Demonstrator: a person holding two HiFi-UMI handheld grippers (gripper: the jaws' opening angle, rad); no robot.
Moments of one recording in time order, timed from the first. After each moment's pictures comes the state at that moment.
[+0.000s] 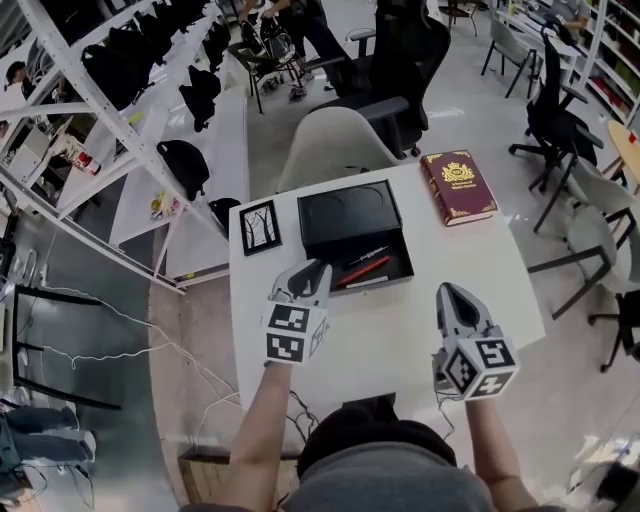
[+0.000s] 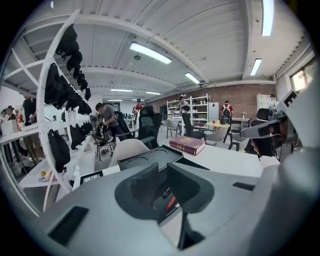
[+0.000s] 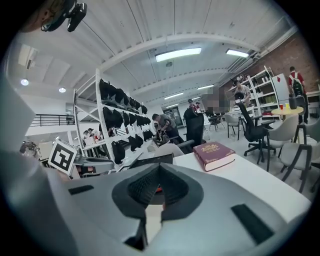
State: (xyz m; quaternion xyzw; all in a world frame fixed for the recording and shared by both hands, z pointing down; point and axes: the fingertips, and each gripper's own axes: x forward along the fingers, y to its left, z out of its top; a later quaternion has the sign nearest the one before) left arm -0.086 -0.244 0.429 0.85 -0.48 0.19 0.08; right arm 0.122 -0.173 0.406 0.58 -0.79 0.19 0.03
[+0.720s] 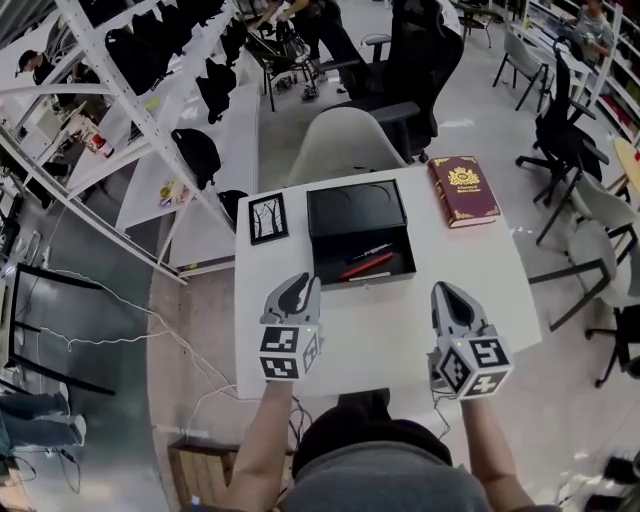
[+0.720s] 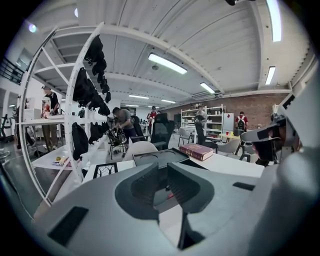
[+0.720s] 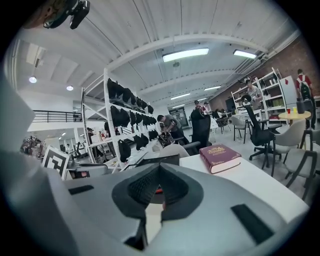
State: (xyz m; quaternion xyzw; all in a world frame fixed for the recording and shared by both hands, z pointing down) left arm -0.122 -0.198 0.430 0.82 -0.55 0.12 0.09; right arm 0.106 -0.164 0.399 0.56 -0.81 0.17 0.04
